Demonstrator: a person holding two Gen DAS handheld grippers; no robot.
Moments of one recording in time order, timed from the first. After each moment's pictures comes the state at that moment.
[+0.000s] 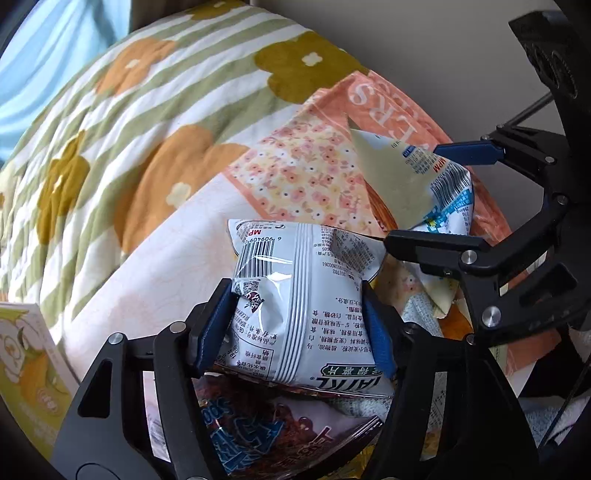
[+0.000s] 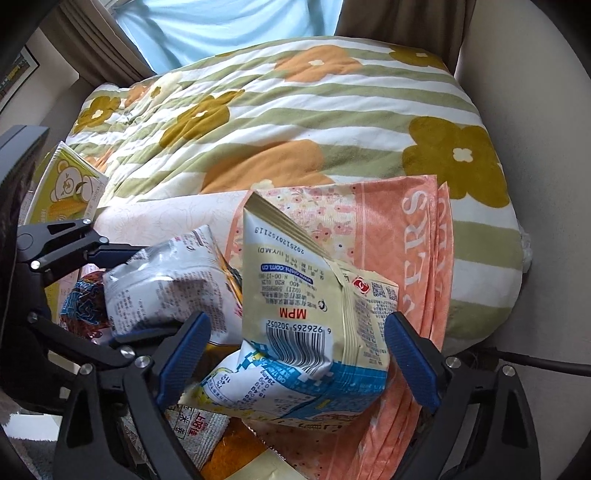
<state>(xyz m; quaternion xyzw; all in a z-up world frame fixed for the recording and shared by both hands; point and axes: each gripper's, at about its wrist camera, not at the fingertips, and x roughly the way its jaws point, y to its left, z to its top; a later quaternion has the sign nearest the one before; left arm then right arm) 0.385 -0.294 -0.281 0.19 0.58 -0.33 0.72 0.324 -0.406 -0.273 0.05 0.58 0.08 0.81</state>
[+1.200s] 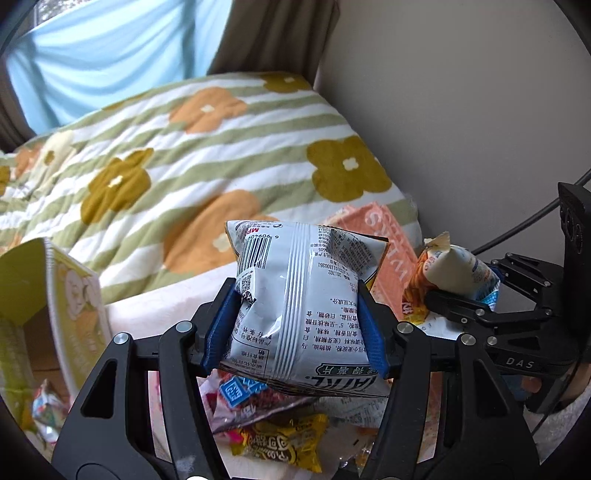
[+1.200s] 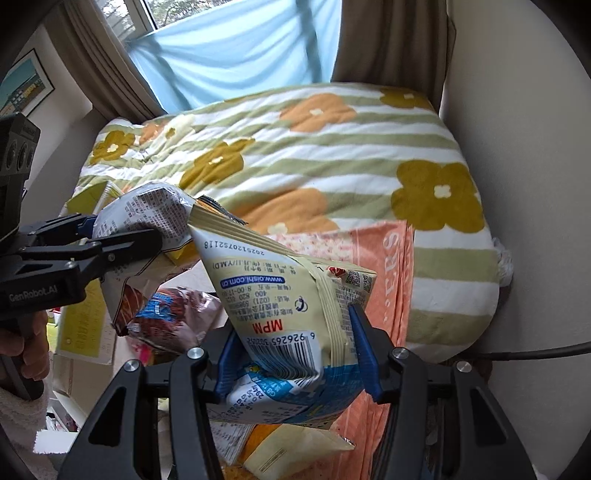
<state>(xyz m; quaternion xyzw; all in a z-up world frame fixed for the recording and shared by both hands) 0.375 -0.228 -0.149 0.04 0.49 -0.26 0.83 0.273 -0.396 -0.170 0.05 0.50 0.07 0.86</state>
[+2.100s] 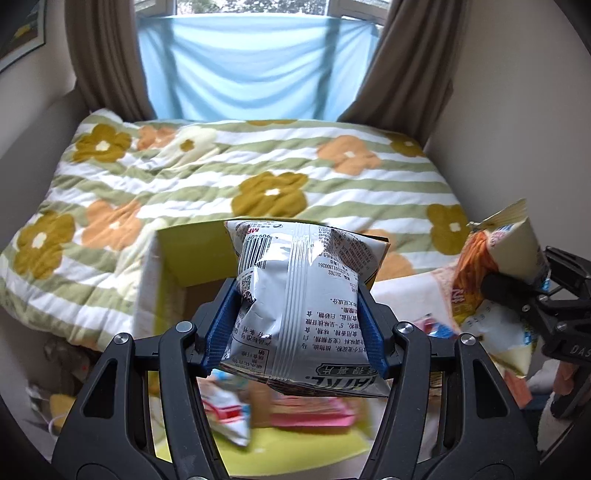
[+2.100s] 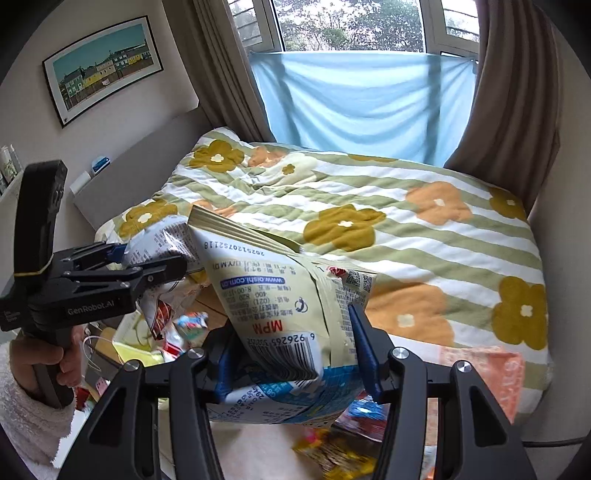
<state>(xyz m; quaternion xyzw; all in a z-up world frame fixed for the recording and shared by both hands) 0.368 0.062 -0.090 -0.01 0.44 -0.09 0.89 0.306 -0.152 -0.085 0.00 0.42 0.22 0.88</state>
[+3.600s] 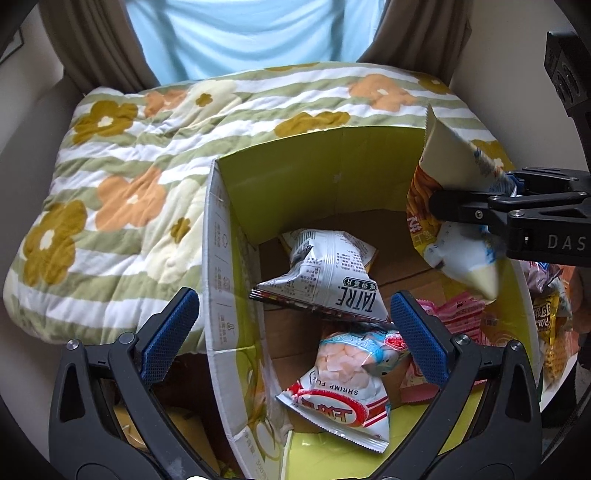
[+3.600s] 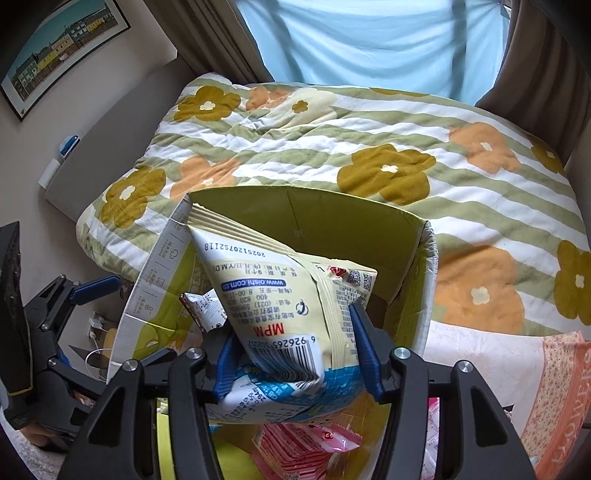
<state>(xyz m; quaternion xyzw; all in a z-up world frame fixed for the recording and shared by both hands) 0.397 0.157 -0.187 0.07 0.51 -0.09 0.85 0.398 -0.017 -0.181 0.01 0.52 0.20 0.83</state>
